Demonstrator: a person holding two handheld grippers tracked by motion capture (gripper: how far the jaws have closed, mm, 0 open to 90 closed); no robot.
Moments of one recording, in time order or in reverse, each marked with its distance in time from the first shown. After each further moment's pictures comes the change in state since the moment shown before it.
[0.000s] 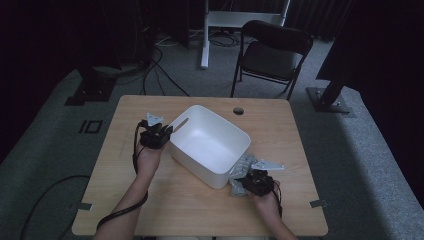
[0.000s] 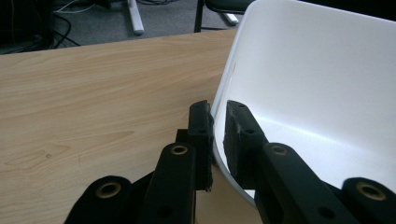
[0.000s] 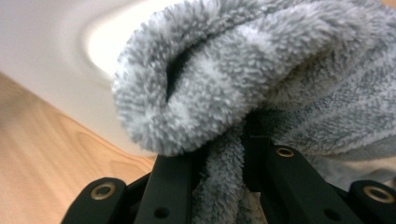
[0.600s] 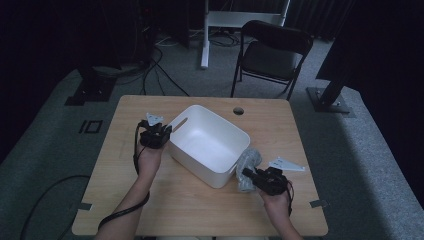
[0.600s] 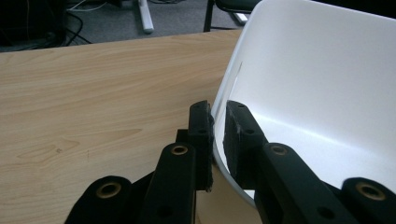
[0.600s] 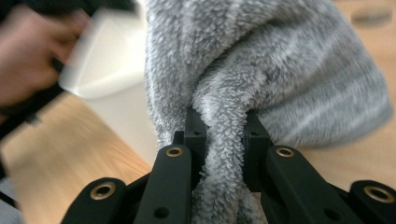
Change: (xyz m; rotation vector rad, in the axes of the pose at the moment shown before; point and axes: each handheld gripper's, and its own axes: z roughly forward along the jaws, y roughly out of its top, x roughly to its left) left arm -0.002 0.001 0.000 0.003 0.042 -0.019; right arm 0.004 0.020 -0.059 -0.208 0.084 0.049
